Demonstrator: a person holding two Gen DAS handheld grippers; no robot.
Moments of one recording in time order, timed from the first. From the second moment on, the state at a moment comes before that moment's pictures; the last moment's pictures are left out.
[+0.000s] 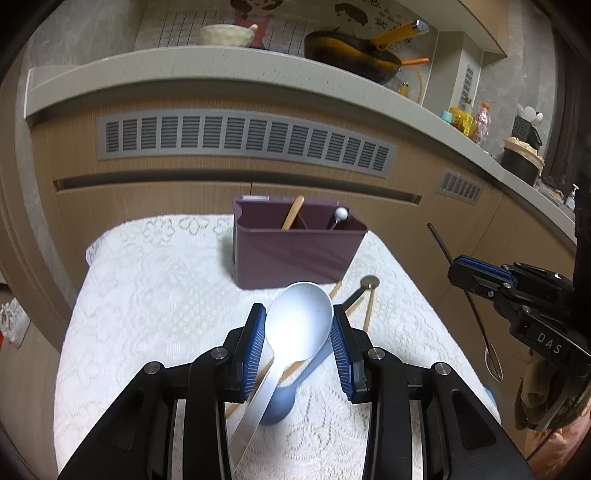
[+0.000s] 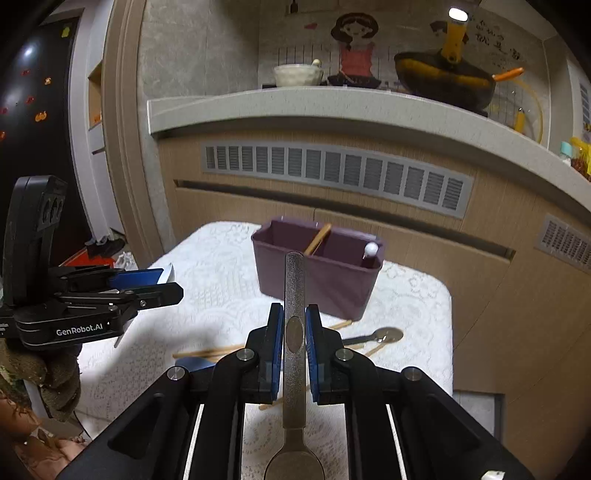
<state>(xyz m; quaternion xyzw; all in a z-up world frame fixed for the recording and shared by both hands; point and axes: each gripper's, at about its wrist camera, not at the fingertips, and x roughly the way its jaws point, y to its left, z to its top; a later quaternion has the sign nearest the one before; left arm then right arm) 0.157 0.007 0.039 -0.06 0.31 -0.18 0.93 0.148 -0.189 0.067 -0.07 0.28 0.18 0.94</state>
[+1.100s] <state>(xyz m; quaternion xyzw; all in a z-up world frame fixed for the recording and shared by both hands) 0.360 0.000 0.093 -0.17 0.21 -0.28 0.92 0.348 -0.185 0.121 0.00 0.19 0.19 0.96</state>
